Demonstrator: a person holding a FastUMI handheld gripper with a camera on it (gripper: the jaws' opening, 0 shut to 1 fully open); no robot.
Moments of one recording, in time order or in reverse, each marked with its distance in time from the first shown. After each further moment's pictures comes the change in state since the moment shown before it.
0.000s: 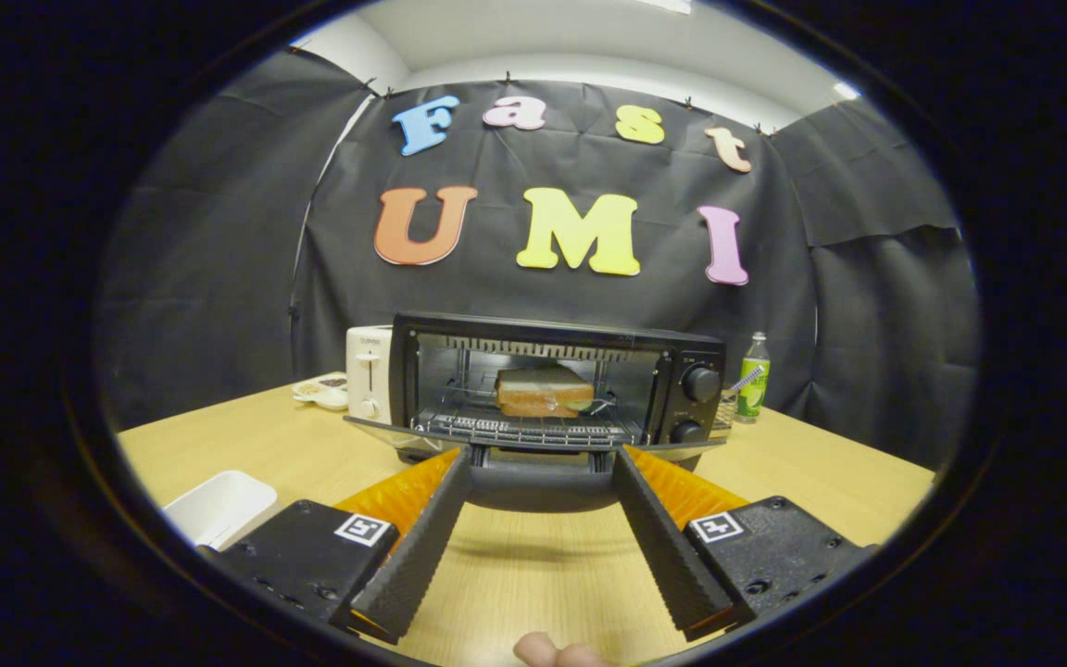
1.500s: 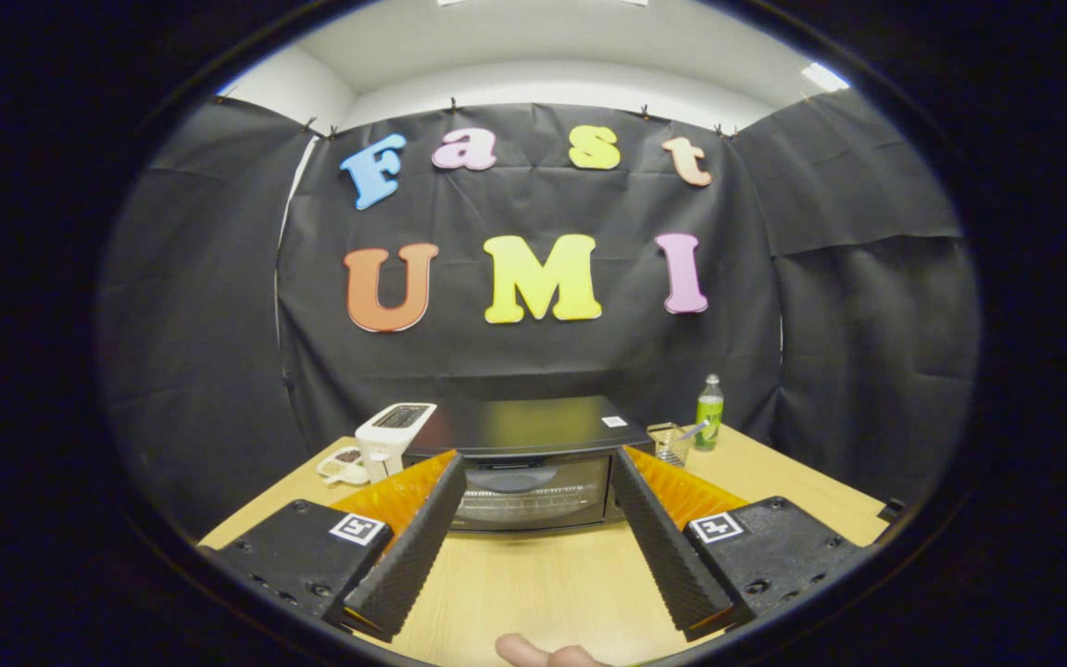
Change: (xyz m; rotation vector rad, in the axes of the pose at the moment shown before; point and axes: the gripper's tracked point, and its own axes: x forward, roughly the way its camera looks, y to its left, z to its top) arm -0.095 -0.039 0.181 0.118 0.003 -0.048
